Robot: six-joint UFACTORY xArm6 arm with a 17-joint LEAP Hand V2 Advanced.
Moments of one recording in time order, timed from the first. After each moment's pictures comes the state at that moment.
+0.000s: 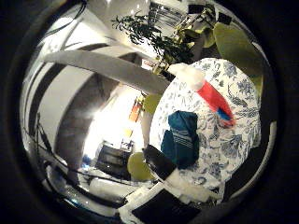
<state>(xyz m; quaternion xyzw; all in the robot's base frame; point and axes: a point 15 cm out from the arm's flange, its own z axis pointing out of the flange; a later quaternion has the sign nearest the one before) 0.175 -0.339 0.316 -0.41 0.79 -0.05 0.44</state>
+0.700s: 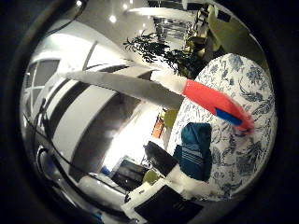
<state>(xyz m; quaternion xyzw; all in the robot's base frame) 0.176 -0.340 0.220 -0.34 0.76 -0.01 0.56</state>
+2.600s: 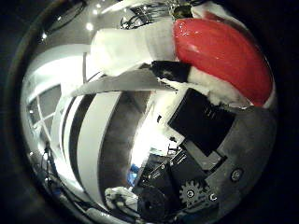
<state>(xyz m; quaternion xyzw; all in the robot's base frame) 0.389 -0.194 0.221 -0.35 0.68 0.22 0.60</state>
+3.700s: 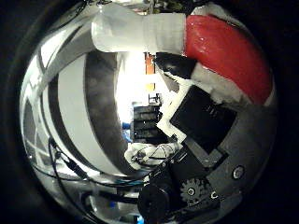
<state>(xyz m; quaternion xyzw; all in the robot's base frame) 0.329 -0.214 0.361 -0.64 0.65 0.30 0.29</state>
